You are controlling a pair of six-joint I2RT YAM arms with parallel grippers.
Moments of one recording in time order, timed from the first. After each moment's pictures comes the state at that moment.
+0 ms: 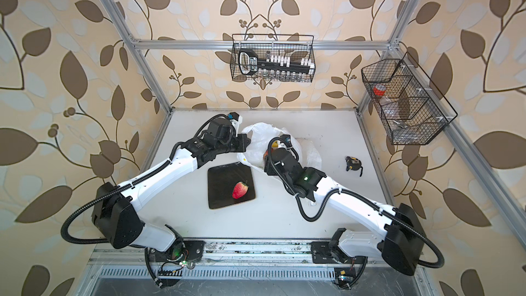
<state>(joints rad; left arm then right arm) -0.58 1.45 1.21 -0.38 0.14 -0.53 0.78 1.30 0.95 -0.36 0.42 0.74</state>
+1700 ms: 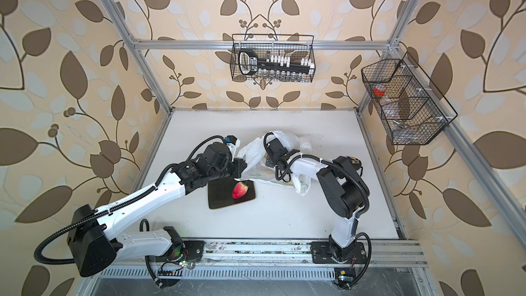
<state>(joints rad) -0.71 1.23 0.94 -0.42 0.06 -0.59 0.59 1.79 1.11 -0.35 0.33 0.74</state>
